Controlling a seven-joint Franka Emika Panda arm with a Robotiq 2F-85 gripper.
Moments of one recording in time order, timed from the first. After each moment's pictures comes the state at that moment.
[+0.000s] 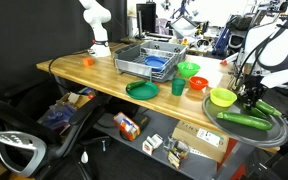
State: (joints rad) arm -0.14 0.35 -0.14 -2.55 -0.30 2.68 0.17
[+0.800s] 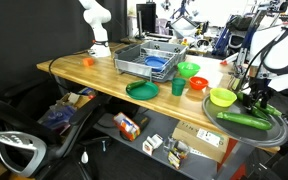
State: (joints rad) arm -0.12 0.34 -0.18 -2.59 -0.29 2.71 0.11
